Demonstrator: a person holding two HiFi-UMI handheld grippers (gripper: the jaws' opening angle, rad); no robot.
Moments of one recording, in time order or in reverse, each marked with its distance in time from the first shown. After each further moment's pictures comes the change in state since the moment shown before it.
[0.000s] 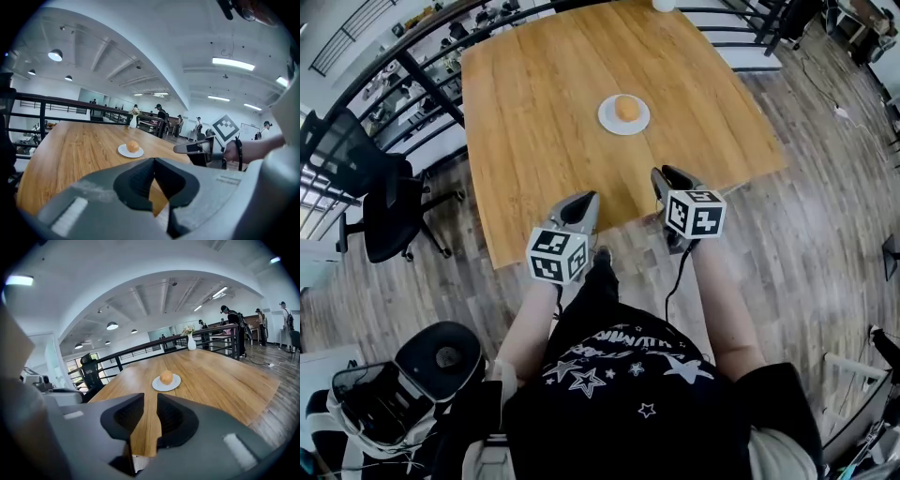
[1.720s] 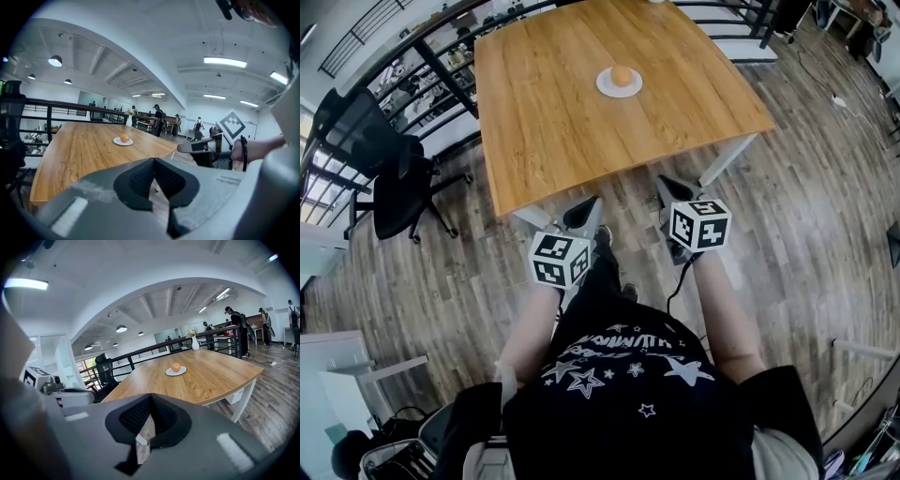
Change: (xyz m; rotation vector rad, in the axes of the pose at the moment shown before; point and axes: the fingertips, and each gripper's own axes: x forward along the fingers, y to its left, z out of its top) left arm -0.113 -0.102 -0.055 0.028 0.001 0.004; right arm -0.146 0.065 -0.078 -0.019 -0.023 0.077
